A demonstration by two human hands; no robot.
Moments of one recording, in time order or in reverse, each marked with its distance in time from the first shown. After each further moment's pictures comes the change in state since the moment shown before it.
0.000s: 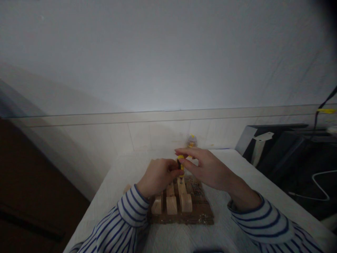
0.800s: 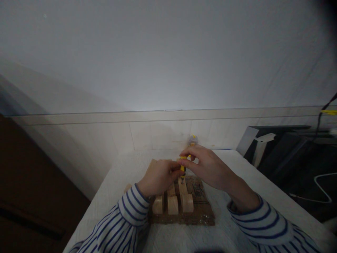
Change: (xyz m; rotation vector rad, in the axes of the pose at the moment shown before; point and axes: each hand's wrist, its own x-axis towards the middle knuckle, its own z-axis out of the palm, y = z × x) left_hand -0.004 -0.003 -0.001 -0.015 -0.024 0.064; right_hand 0.004 0.001 0.000 -0.115 0.005 -0.027
